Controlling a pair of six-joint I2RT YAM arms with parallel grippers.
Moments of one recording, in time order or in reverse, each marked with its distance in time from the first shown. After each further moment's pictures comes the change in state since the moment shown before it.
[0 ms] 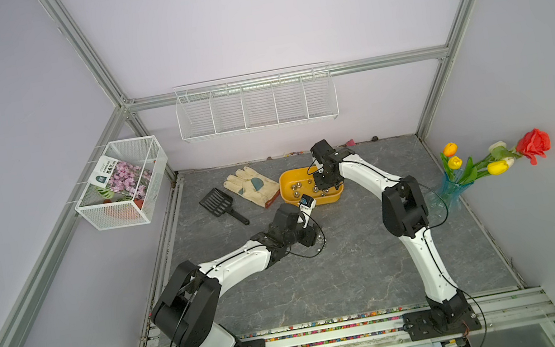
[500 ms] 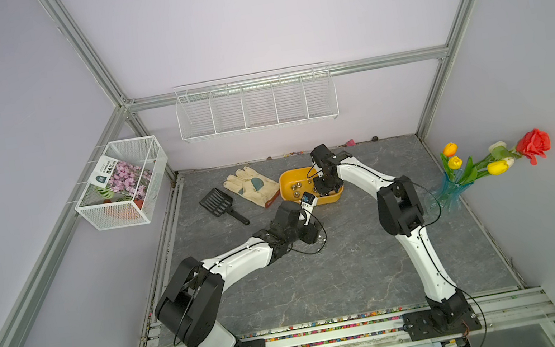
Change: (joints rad) left arm 0.001 0.027 0.028 -0.002 0.009 0.000; right arm -0.006 0.061 0.015 -0.002 -0.023 -0.007
